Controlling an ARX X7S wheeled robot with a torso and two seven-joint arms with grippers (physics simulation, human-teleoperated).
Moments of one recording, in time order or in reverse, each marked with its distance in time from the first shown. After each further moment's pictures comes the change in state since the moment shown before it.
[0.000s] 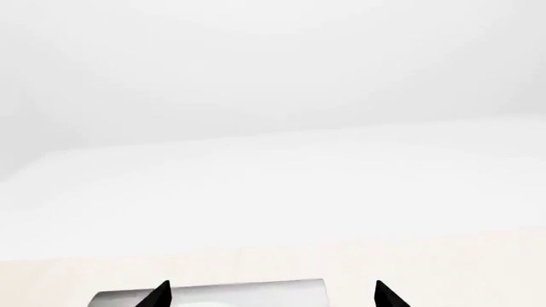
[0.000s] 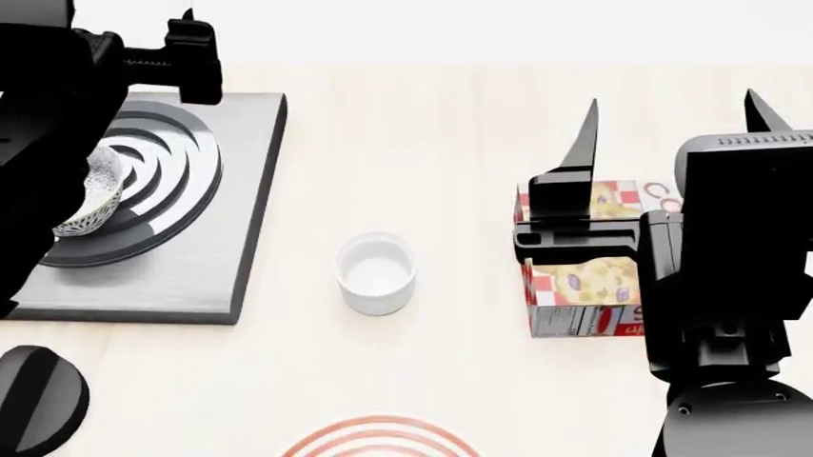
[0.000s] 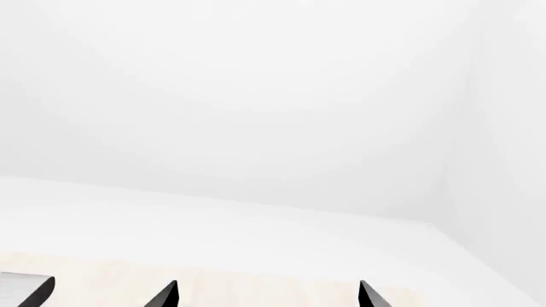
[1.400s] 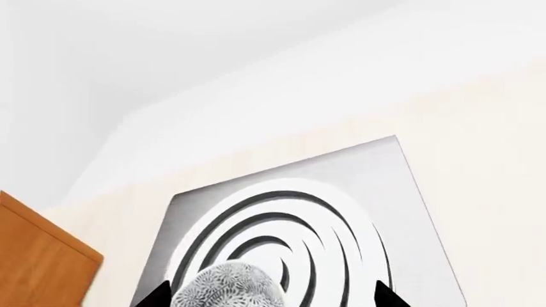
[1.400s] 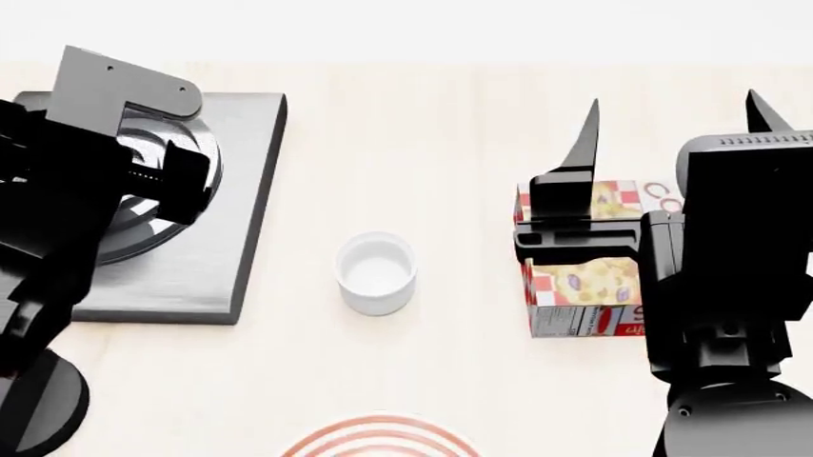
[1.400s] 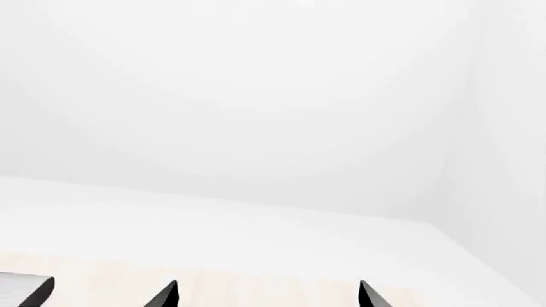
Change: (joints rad) left arm 0.086 -0.046 0.172 0.031 0.092 -0.216 -0.094; right arm 0.001 0.011 -0.004 -0.002 0.023 0.001 0.021
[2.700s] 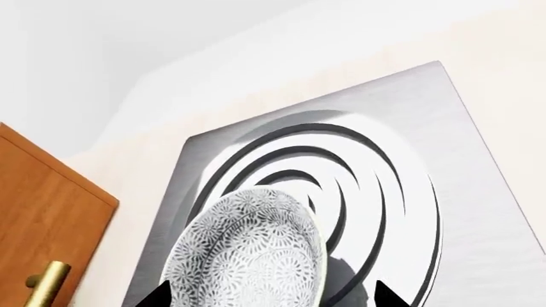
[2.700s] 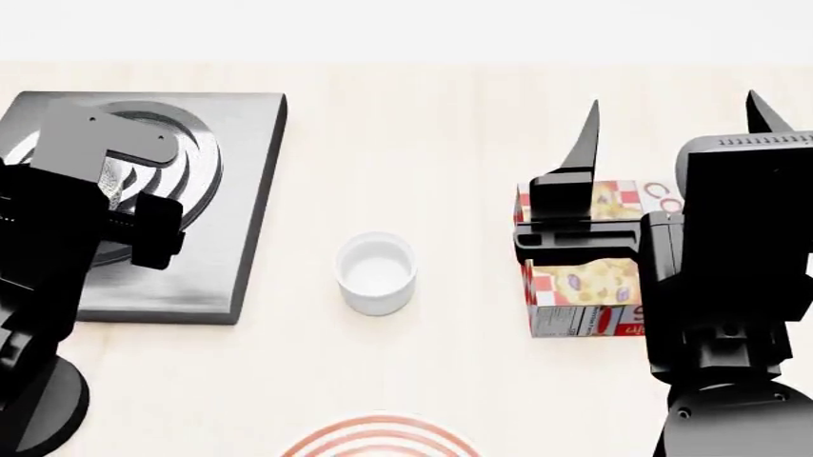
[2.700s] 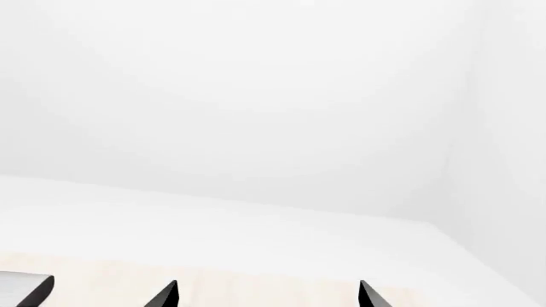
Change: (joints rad) left arm 0.059 -0.036 -0.002 -0.048 -0.008 0.002 -0.028; right arm 0.000 0.013 -0.007 -0.001 0.019 0.000 0.018
